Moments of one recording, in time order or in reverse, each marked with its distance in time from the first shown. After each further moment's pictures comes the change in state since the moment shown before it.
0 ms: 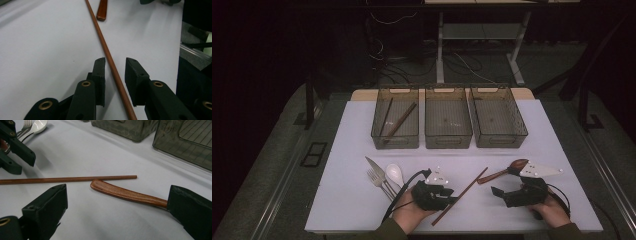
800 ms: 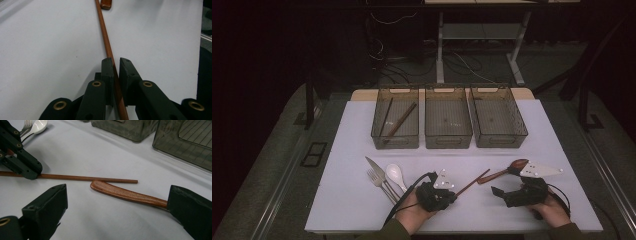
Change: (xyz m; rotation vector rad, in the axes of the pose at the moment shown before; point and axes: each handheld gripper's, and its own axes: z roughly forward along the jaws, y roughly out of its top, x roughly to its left) left arm -0.001 -0.001 0.011 0.067 0.070 0.062; right arm 0.000 0.000 0.000 -0.002 0.000 0.001
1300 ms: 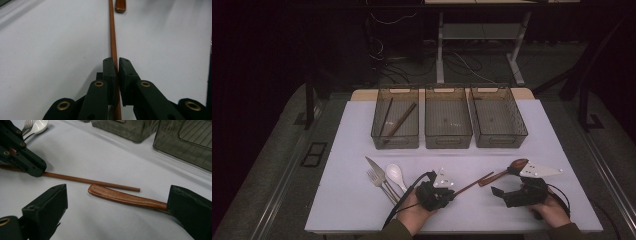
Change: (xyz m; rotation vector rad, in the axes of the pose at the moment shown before) left arm 0.002 0.000 0.001 -0.014 0.053 -0.033; right arm 0.001 0.000 0.000 0.001 0.003 -0.004
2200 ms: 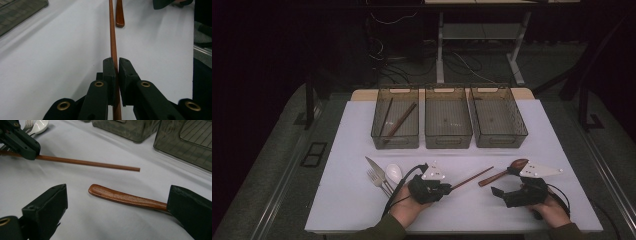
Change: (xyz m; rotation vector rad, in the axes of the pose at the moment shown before) left arm 0.019 0.003 -0.025 -0.087 -0.073 0.001; right arm 0.000 0.000 0.000 0.000 0.002 -0.001
